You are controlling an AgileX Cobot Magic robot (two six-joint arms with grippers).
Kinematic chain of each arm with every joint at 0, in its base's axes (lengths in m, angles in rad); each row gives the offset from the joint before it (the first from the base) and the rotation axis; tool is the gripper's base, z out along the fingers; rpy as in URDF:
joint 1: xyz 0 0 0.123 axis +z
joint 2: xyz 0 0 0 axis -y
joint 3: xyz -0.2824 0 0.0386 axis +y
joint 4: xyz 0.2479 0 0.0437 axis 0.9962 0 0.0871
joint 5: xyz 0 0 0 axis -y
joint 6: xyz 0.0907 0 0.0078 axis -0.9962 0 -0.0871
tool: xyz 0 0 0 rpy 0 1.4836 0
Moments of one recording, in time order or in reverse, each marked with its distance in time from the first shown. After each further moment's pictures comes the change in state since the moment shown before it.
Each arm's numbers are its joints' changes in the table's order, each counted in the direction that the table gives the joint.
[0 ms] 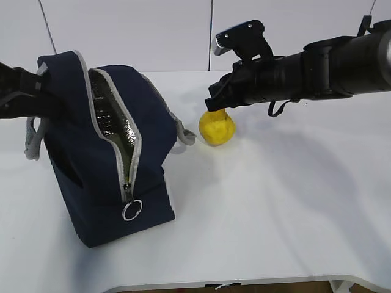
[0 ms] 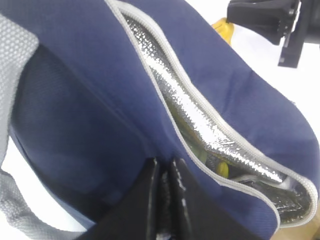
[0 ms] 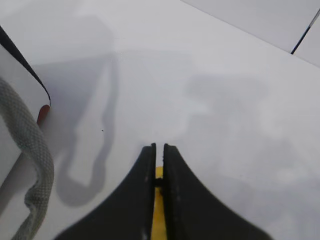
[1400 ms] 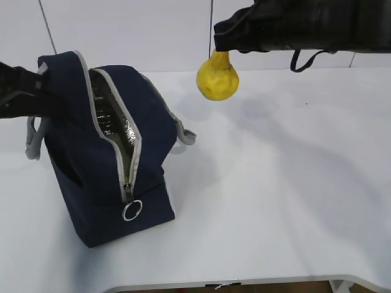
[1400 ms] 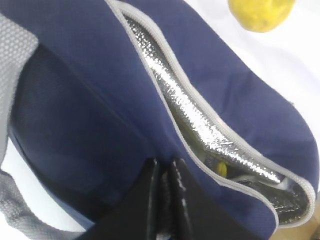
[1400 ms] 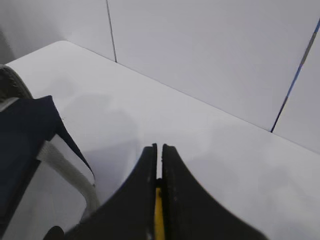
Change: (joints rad) left arm 0.000 0.000 0.000 -0.008 -0.002 0.000; right arm 0.000 0.249 0.036 -0.017 -0.043 -0.122
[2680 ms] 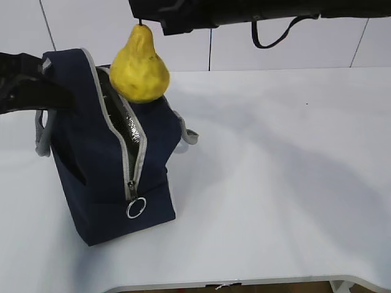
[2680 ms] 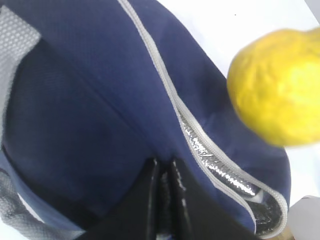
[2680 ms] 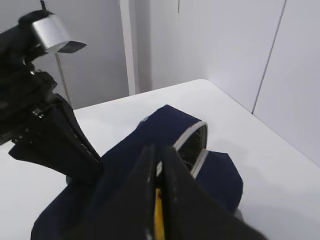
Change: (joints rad) left arm 0.000 0.000 0.000 -0.116 -0.002 0.000; right arm 0.120 0.067 -0.093 -0.266 -0.337 -0.197
